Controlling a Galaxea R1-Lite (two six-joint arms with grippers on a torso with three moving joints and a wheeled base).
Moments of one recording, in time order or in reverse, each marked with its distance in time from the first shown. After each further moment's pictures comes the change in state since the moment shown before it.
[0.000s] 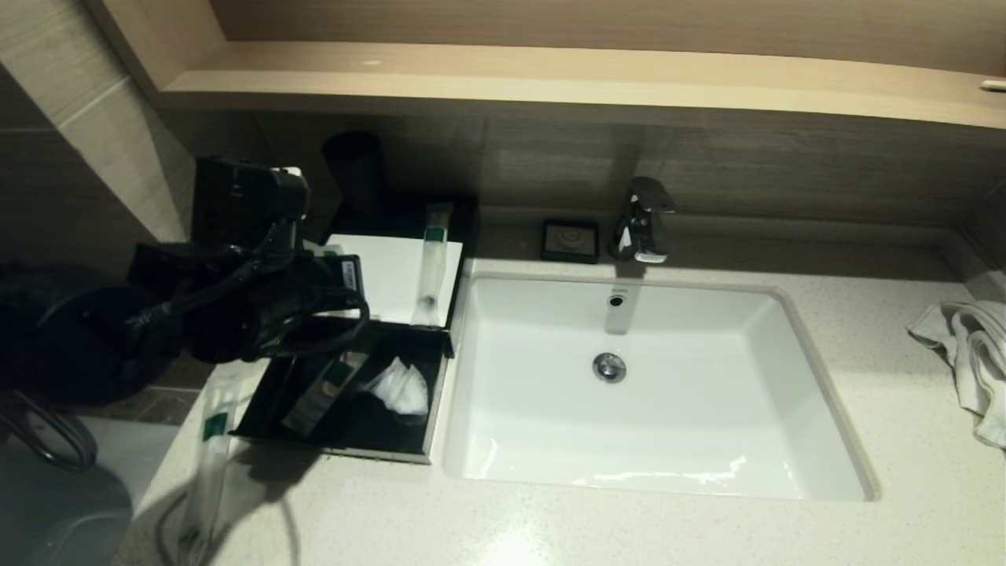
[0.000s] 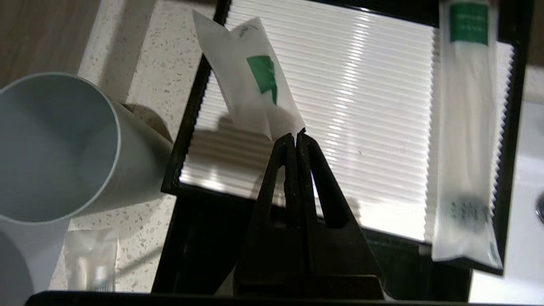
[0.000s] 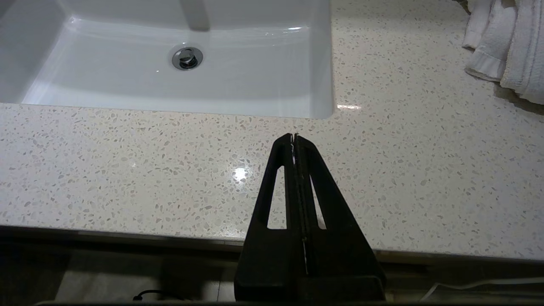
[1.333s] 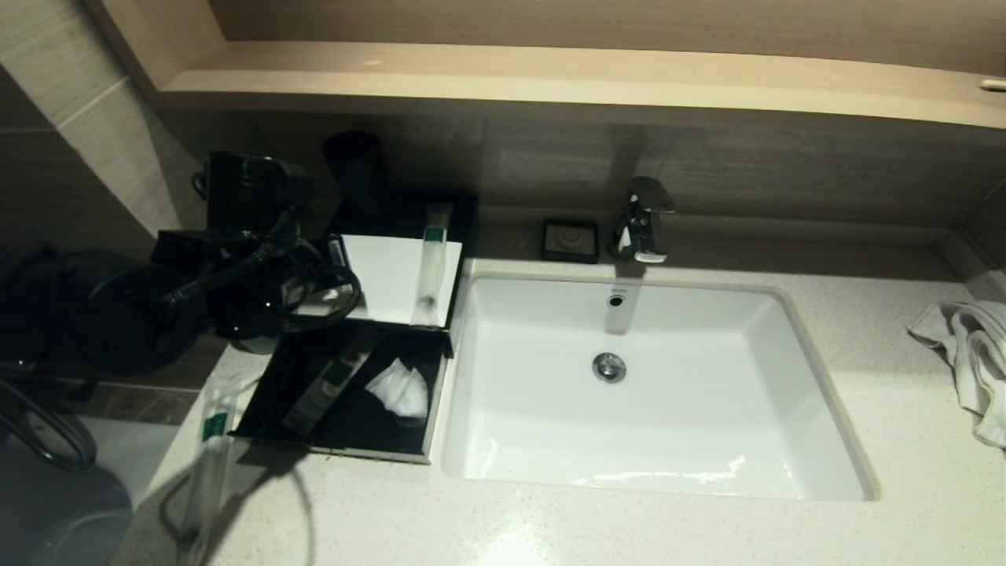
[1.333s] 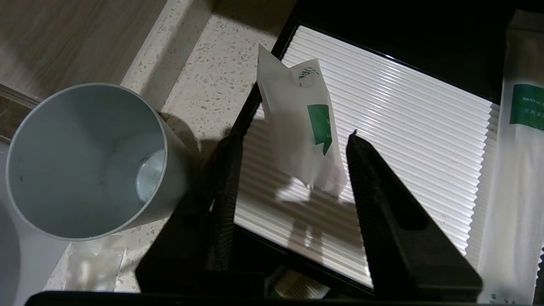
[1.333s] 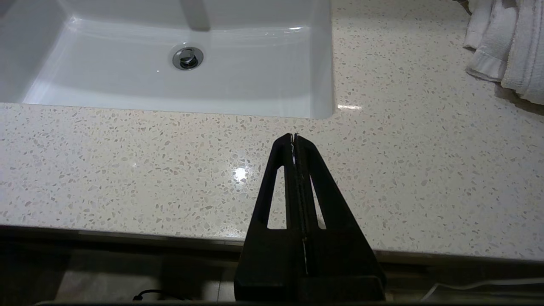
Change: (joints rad) left arm 0.048 0.060 -0.063 -0.020 0.106 -0.113; right arm 0.000 0.000 0.000 0.000 0.000 0.000
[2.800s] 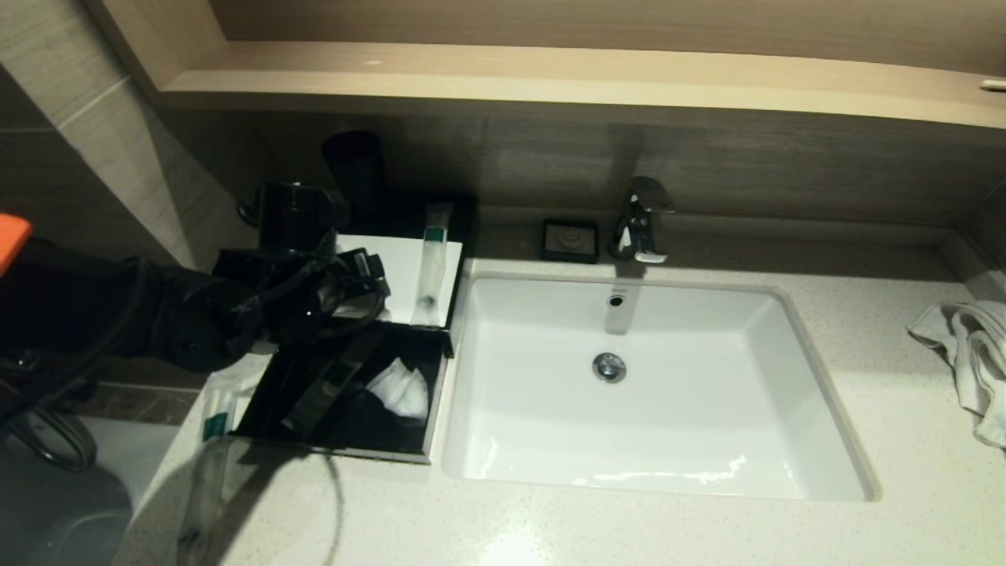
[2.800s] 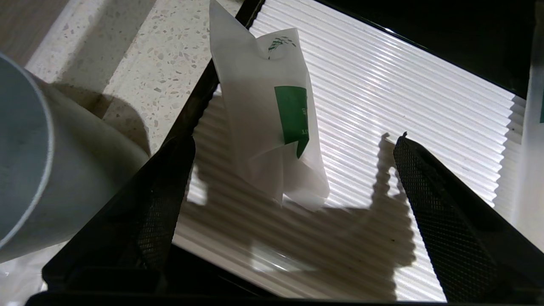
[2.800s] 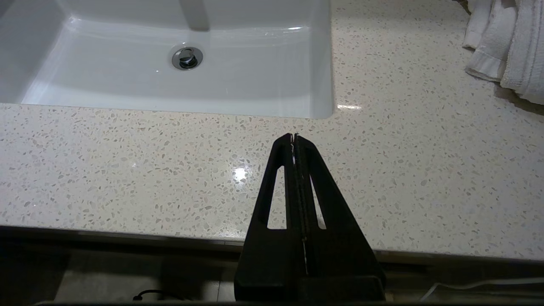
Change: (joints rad) left arm 0.001 0.125 -0.035 -0.064 -0.035 -0.068; right arm 0.000 0.000 0.000 0.000 0.000 0.000
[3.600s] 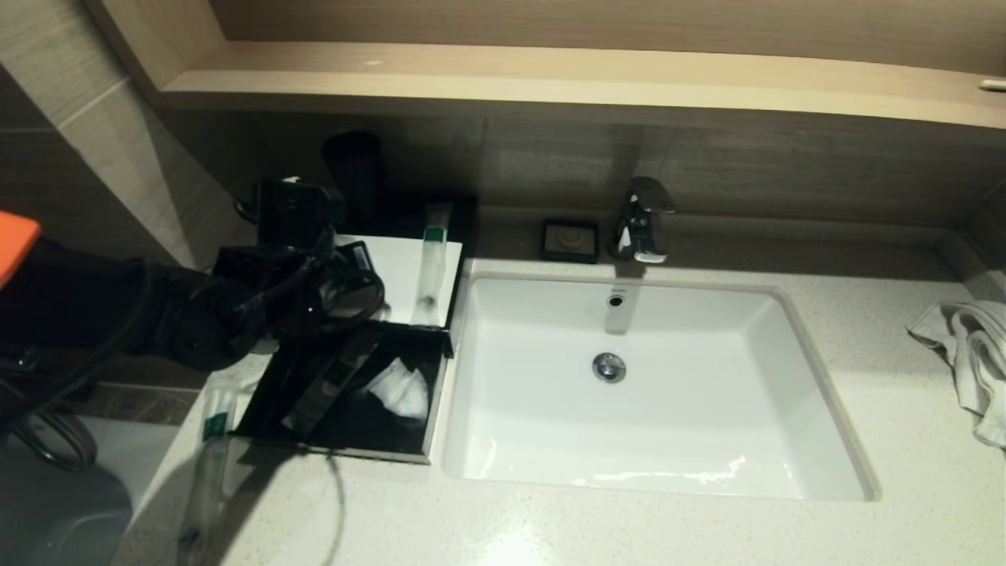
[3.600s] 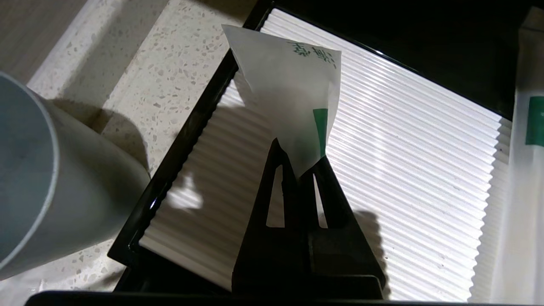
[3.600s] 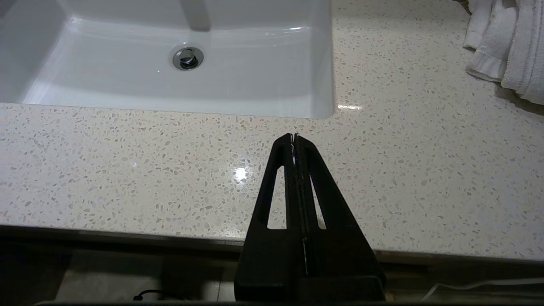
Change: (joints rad) left arm 0.008 0.010 -0.003 -0.048 0.004 0.007; right arm 0.000 0.000 0.000 0.000 0.000 0.000
